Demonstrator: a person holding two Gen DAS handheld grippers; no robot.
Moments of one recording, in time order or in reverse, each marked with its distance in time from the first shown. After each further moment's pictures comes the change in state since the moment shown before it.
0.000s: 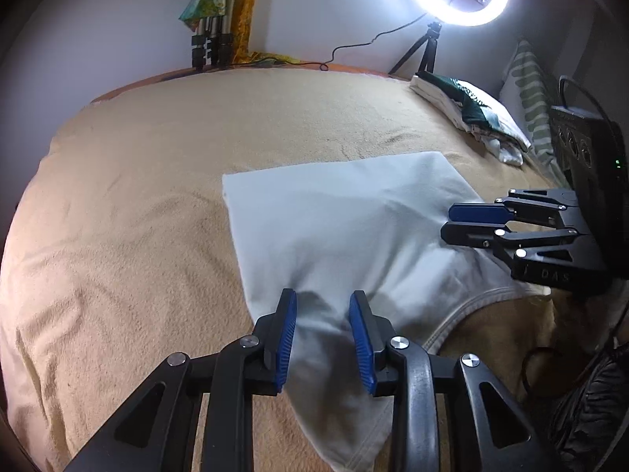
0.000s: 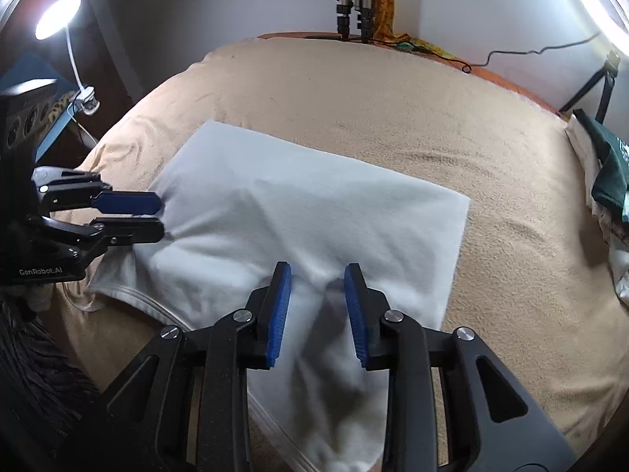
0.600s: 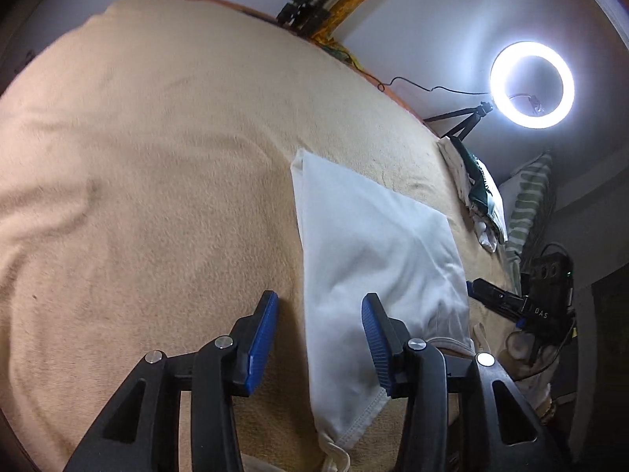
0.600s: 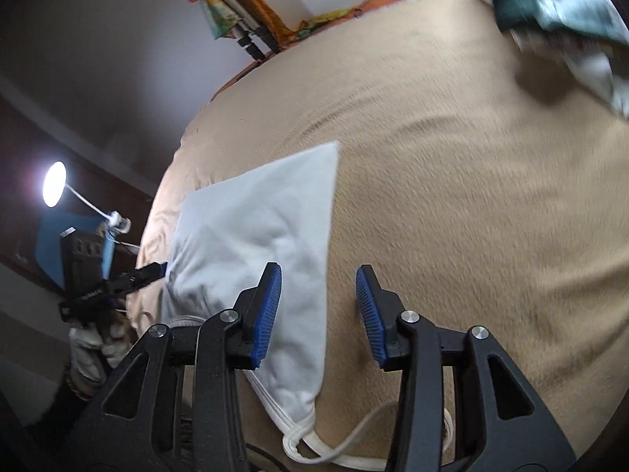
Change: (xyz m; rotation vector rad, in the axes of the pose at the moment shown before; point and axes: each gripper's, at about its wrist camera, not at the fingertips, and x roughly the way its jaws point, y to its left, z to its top) left arm -0.003 0.066 -0.008 -0.441 0.025 -0.231; right arm -0.030 -0.117 -0.053 0.539 -0.022 0.302
